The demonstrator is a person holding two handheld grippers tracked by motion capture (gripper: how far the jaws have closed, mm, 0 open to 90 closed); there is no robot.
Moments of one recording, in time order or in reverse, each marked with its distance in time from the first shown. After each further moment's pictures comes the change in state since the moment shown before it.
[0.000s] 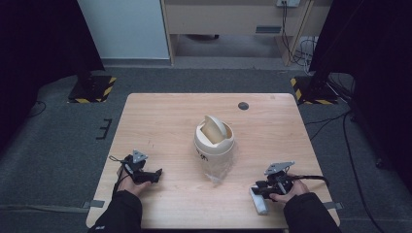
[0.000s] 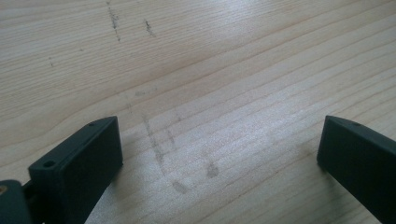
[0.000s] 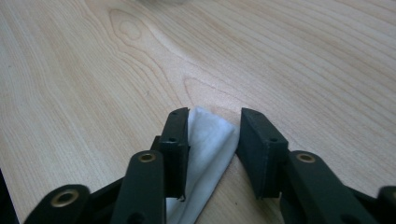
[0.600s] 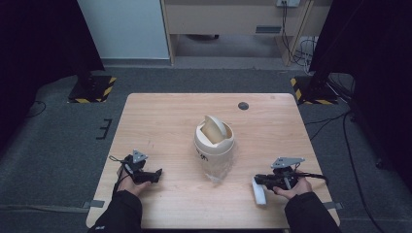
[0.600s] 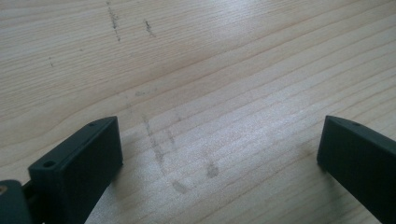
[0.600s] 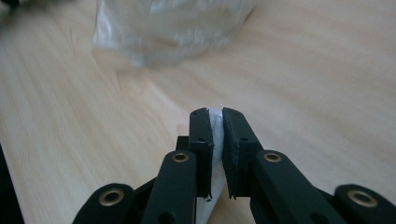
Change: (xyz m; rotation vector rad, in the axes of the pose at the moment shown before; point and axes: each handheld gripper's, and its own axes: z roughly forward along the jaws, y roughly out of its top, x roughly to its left) left arm 0.000 0.000 0.000 0.000 0.000 0.000; right arm -0.005 0.010 -0.021 -0.165 -0.012 0.033
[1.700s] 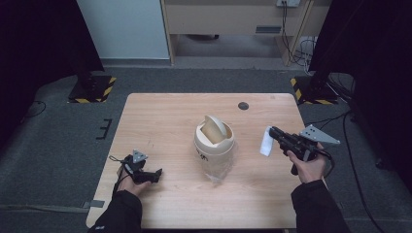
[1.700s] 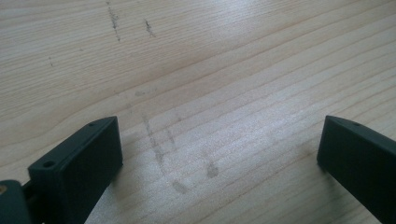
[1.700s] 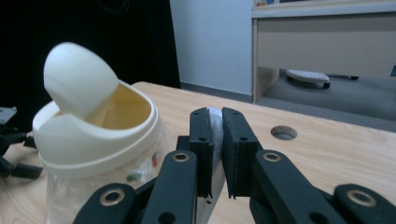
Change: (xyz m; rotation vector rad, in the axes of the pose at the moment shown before) left arm 0.000 0.000 0.000 0.000 0.000 0.000; right arm -0.029 0.071 -0.057 -0.584 -0.205 0.004
